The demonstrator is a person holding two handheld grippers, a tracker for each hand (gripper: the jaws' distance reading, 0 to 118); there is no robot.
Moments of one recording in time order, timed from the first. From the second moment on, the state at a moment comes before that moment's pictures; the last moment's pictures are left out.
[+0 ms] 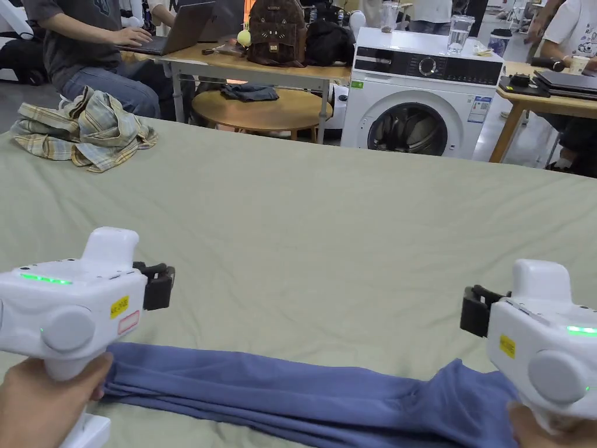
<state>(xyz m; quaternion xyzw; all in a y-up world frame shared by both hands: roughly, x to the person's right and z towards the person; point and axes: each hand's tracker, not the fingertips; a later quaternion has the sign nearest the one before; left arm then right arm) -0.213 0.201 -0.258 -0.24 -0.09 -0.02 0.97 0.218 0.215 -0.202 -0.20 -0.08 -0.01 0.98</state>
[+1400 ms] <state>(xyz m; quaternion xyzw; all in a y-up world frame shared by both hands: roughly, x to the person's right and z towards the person) -0.400 0.073 -0.304 -0.48 -0.29 0.37 0.74 0.133 0.171 -0.228 -0.13 -0.04 0.02 0.99</state>
